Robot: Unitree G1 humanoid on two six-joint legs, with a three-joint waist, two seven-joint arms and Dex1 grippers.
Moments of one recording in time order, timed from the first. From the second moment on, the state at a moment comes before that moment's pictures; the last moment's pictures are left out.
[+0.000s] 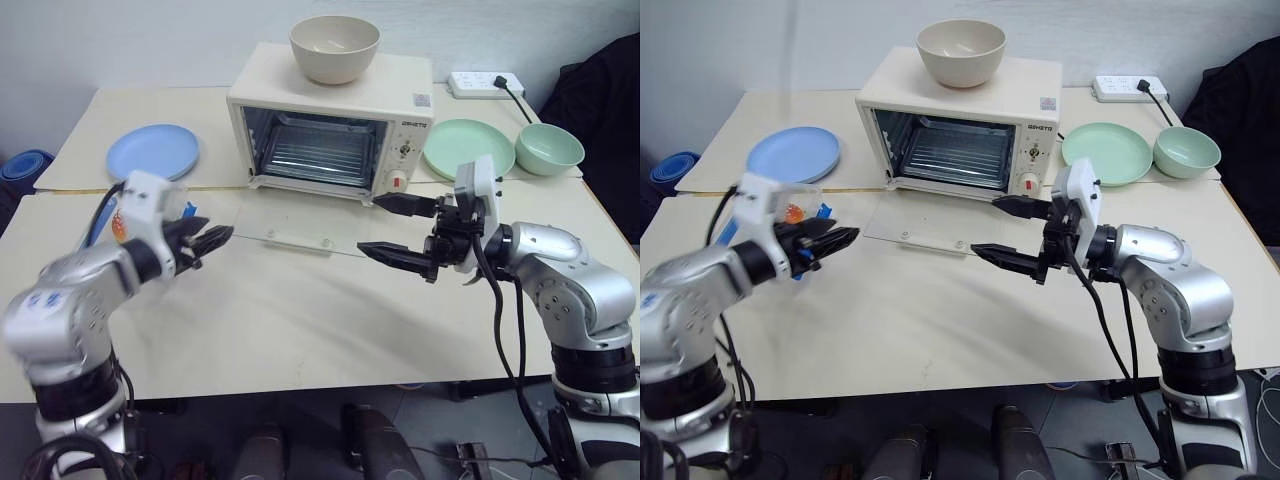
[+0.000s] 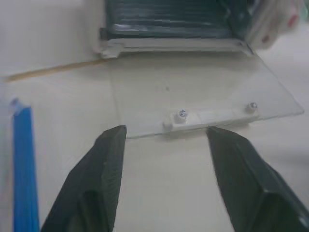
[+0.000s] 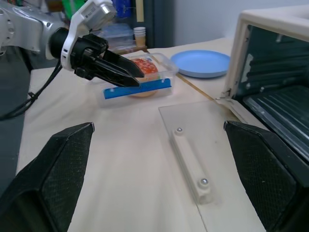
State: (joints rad) left arm -0.47 0.44 0.52 -0.59 -0.35 1.44 -0.53; right arm -0.59 -0.60 -0.05 -0.26 0.67 0.67 0.97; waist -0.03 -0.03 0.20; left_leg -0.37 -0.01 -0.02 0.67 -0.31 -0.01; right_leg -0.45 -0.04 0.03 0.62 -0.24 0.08
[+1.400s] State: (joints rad) left arm -0.84 0.16 1.19 -0.42 -0.03 1.62 0.13; right arm -0.56 -0.54 -0.01 -0.27 0.65 0.66 0.91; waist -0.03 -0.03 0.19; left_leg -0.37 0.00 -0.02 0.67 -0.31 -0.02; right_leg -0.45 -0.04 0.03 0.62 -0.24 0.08
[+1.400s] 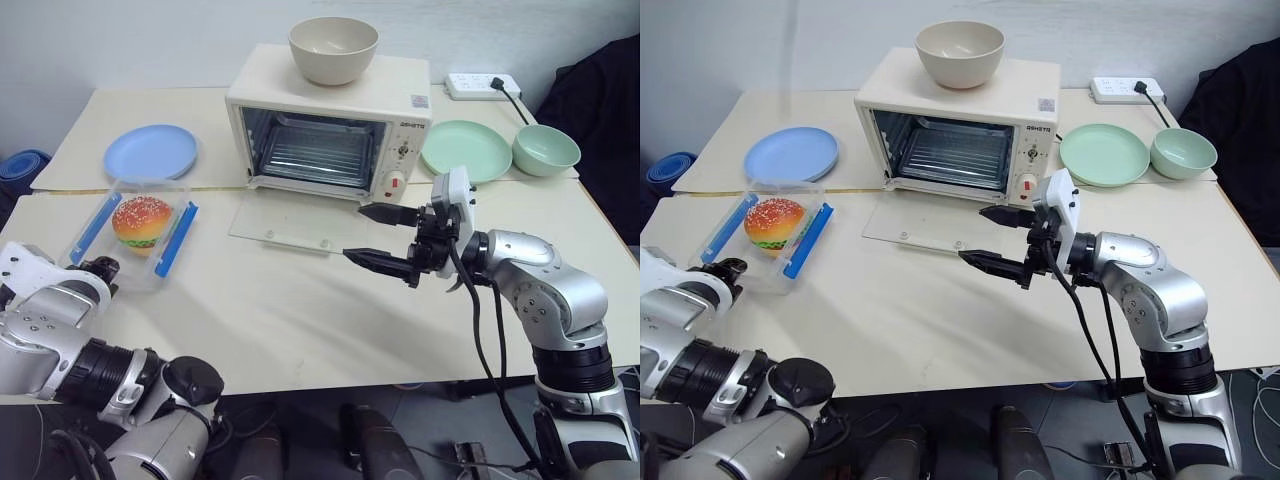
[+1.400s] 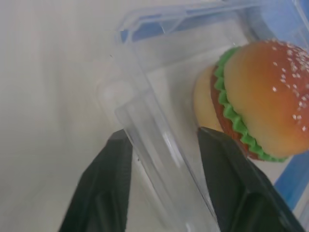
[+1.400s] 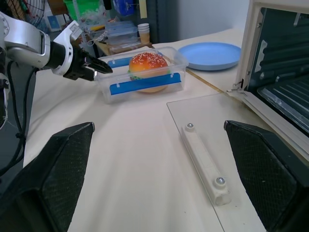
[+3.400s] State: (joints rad) left arm -0.83 0.62 0.34 0.11 -0.53 1.01 -0.56; right arm -0.31 -0.62 -0.16 -0.47 0.78 0.73 0.68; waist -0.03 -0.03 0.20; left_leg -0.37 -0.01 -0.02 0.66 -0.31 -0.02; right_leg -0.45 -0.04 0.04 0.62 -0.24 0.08
